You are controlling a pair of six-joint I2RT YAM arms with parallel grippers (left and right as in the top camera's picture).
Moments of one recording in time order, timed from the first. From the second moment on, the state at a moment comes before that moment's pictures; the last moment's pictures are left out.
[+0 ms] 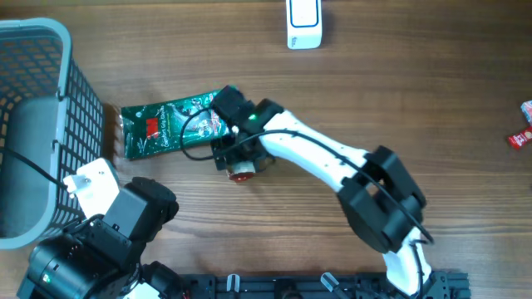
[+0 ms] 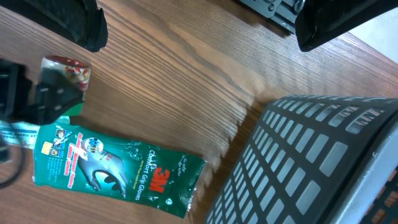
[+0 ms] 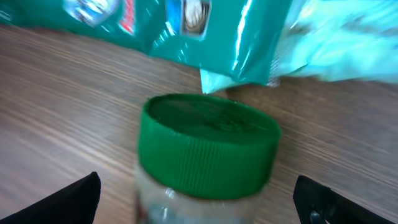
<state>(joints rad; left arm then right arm) -0.58 0.83 1.26 -1.66 -0.59 -0.97 0.83 2.12 1.62 -0.83 -0.12 0.50</state>
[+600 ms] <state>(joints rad) -0.58 0.83 1.26 -1.66 -0.59 -0.97 0.62 2.15 1.62 -1.09 -0.13 0.43</state>
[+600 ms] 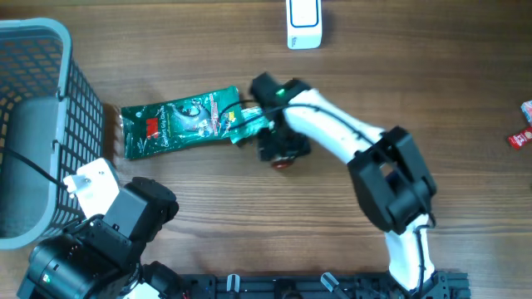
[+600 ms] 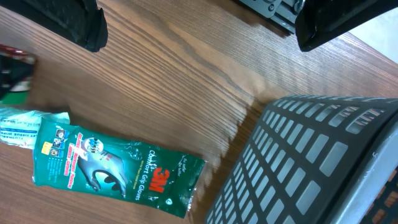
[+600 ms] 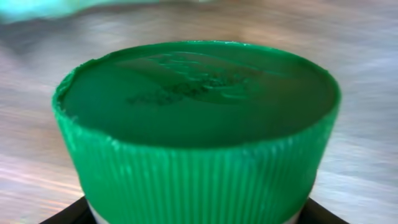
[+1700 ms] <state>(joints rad) -0.58 0.83 1.26 -1.66 -0.59 -0.97 0.42 2.22 1.70 -1.01 -0.10 0.16</state>
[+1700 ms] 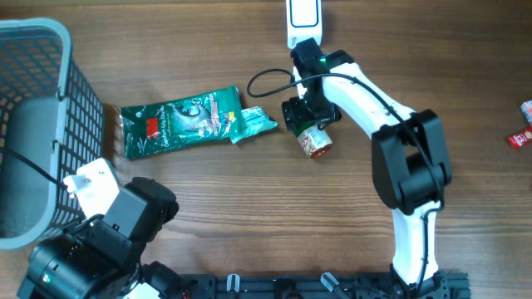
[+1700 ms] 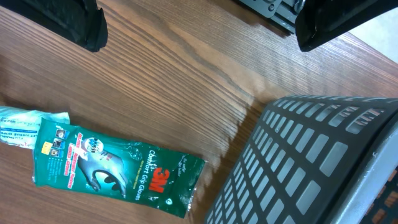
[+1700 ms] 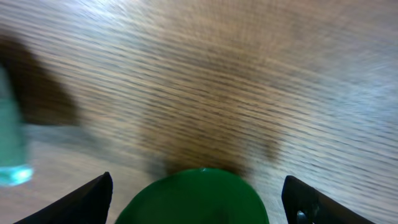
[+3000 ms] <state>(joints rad) -0.58 0.83 1.26 -1.66 -0.59 -0.97 0.42 1.64 1.96 -1.12 0.10 0.29</state>
